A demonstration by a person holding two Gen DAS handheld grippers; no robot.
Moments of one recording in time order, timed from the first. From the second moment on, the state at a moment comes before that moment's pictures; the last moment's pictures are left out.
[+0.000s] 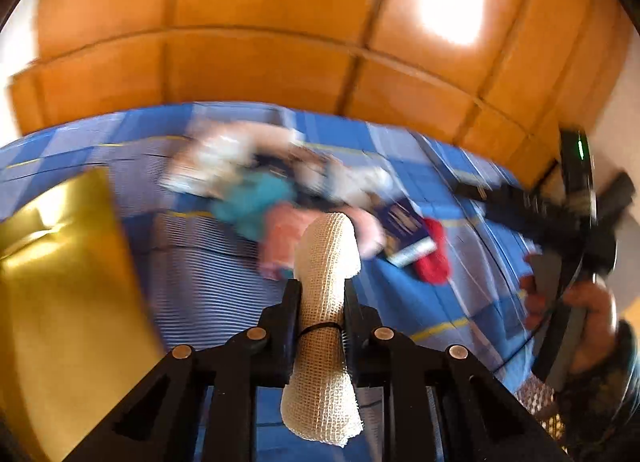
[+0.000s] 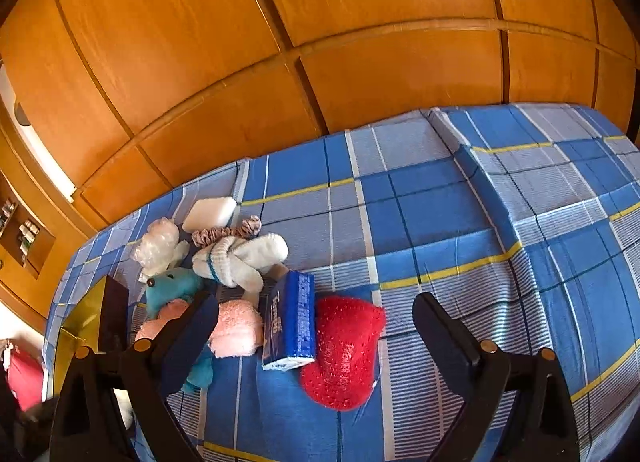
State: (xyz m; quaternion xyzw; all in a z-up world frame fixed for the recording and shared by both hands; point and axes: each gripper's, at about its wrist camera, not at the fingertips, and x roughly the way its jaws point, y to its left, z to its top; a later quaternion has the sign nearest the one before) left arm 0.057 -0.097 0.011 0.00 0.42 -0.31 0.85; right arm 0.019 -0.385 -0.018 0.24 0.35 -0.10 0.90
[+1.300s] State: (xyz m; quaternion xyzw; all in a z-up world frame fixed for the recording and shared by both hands) left arm 0.213 0.047 -0.040 -0.15 0.48 -0.05 0.86; right arm 0.084 -0.335 -0.058 0.06 0.45 -0.05 0.89
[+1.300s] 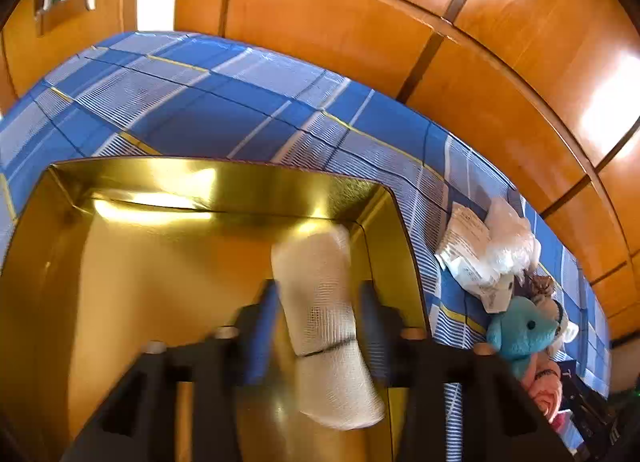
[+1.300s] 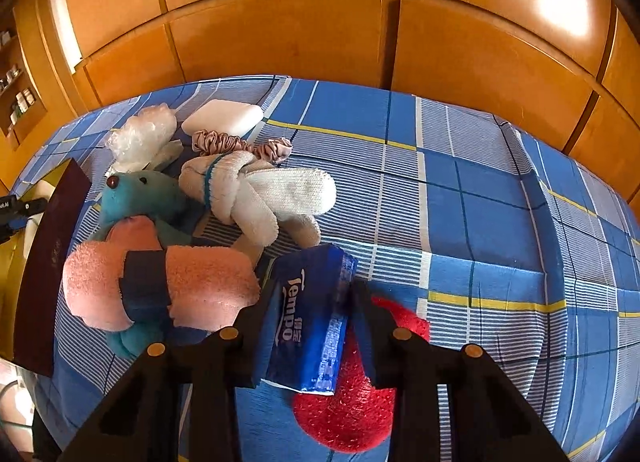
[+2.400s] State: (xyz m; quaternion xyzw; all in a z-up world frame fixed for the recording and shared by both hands) left arm 0.056 0.022 0.021 0.00 0.37 -0.01 0.93; right arm 0.081 -0.312 -0.054 -0.02 0.44 -0.07 0.90
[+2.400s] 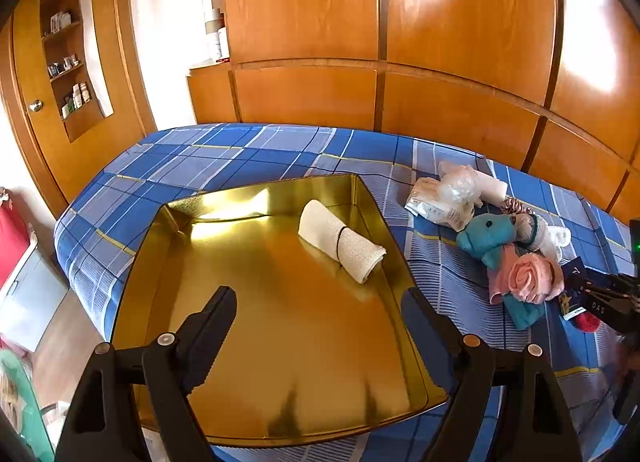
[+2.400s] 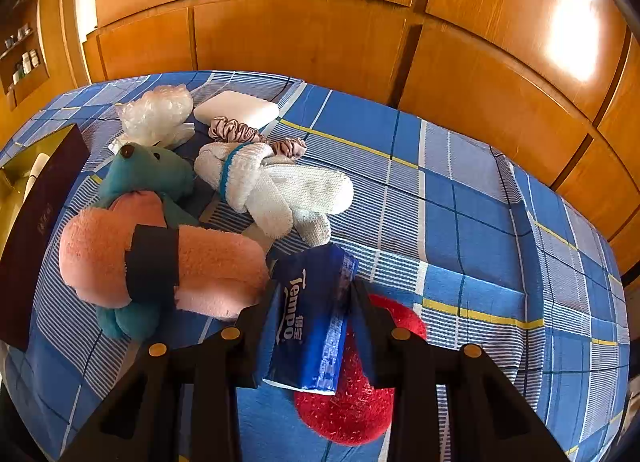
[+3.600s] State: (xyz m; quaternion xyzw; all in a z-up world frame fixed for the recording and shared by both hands) left arm 0.048 0.113 0.005 -0.07 0.39 0.05 0.92; right arm 0.084 -0.137 0.024 0.03 0.37 0.17 0.91
